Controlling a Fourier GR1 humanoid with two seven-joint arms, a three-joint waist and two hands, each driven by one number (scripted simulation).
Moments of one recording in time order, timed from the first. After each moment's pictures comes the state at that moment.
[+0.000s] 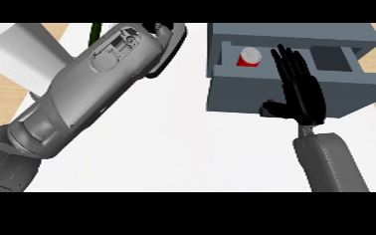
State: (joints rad) left arm -1.29 0.27 -0.63 -0.83 0.58 0.81 0.15; right arm -0.35 -0.17 0.01 -1.28 1.12 -0.33 -0.09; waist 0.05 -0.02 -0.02
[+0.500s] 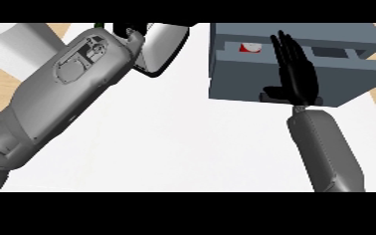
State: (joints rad) left arm -1.19 0.39 -0.63 -1.01 0.56 0.79 0.24; right arm -0.54 -0.17 -0.06 -0.96 1.20 -0.54 -0.12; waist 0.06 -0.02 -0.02
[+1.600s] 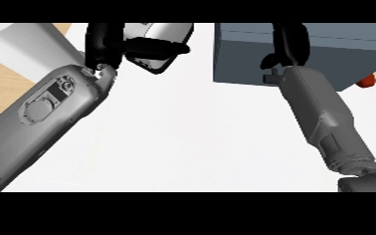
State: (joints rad) left arm -0.94 0.51 -0.62 -1.29 0.50 0.78 0.28; right arm -1.00 -0.21 -0.21 -0.36 1.23 -0.72 -0.10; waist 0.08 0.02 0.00
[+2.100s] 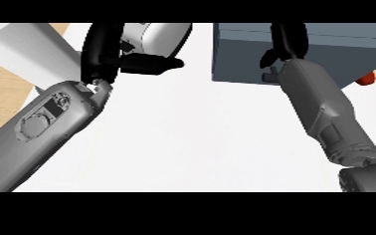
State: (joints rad) left arm -0.84 0.52 -0.61 -1.37 0.47 0.77 0.25; right arm -1.08 -0.22 -0.25 -0.25 1.21 -0.70 -0.14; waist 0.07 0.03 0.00
